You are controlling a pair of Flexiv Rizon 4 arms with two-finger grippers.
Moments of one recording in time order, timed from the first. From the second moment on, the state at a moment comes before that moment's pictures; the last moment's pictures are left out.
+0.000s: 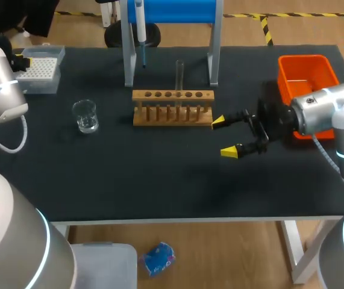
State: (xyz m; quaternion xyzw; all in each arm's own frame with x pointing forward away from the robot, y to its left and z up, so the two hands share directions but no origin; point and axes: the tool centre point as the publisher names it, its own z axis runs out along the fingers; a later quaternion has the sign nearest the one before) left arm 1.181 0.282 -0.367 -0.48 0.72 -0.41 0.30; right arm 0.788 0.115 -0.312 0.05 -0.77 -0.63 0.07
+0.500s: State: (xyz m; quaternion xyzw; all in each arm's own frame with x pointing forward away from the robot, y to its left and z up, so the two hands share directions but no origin) left arm 1.182 0.280 -0.367 -0.47 0.72 -0.42 0.30; right arm 0.788 0.115 -0.312 0.05 -0.77 -0.63 0.07
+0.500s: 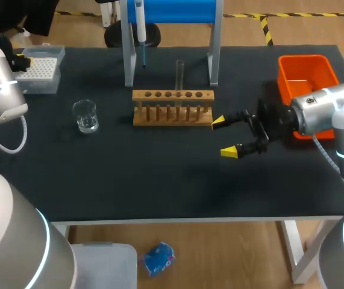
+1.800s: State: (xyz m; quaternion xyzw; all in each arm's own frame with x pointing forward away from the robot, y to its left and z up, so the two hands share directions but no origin) left arm 1.185 0.280 -0.349 -0.44 0.73 -0.42 0.31; right arm 0.788 0.115 -0.312 0.05 -0.77 -0.63 0.07
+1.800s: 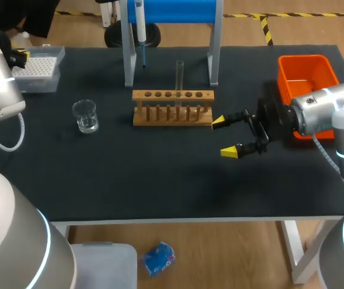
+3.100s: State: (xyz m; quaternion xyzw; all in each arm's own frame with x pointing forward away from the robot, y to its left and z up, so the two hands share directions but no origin) left arm 1.128 0.193 -0.228 -0.28 0.78 -0.48 0.29; right arm 0.788 0.115 -0.312 0.05 -0.77 -0.63 0.07
